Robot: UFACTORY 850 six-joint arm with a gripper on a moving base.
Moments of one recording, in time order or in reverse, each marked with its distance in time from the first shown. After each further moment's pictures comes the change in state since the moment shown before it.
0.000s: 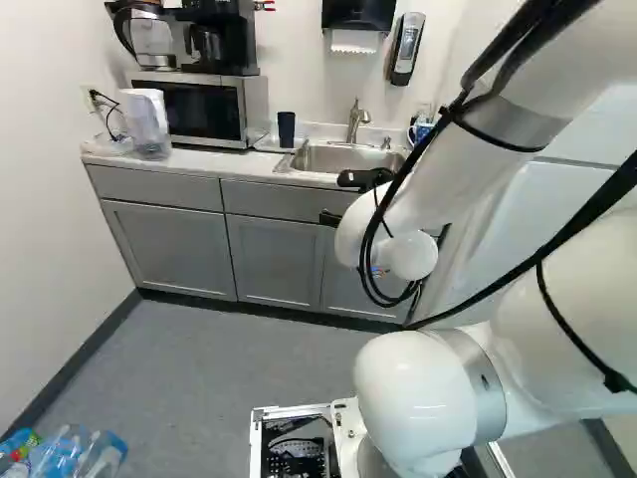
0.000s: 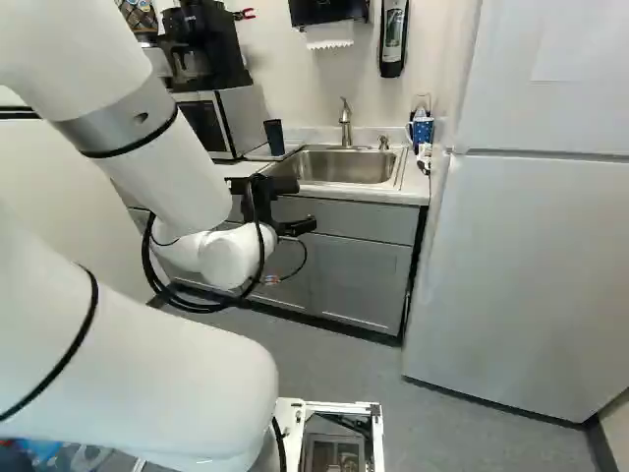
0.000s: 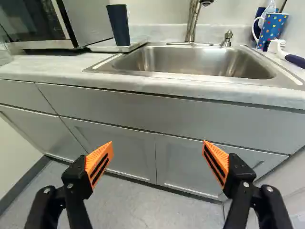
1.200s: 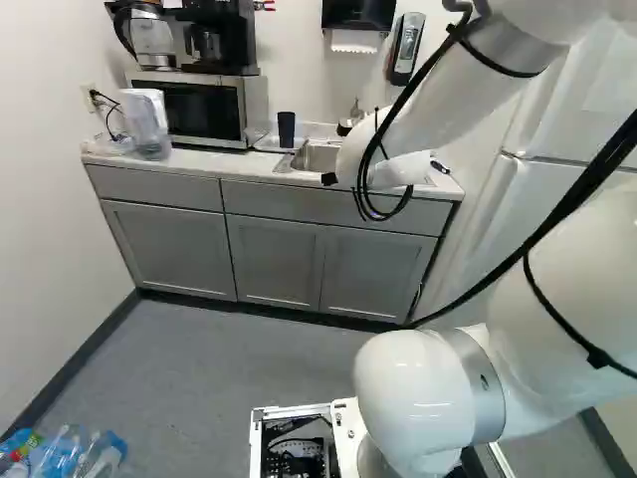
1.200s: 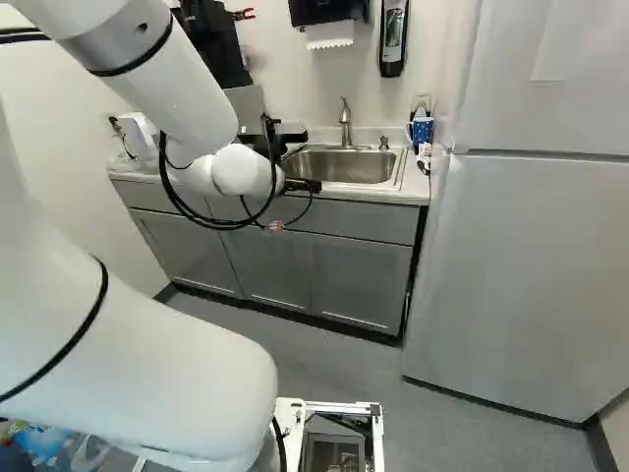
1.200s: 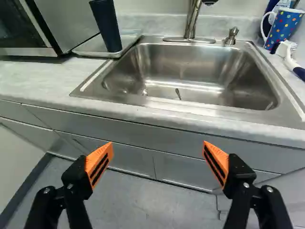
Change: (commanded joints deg) arm -1.4 -2.6 -18.6 -2.1 -24.4 2.2
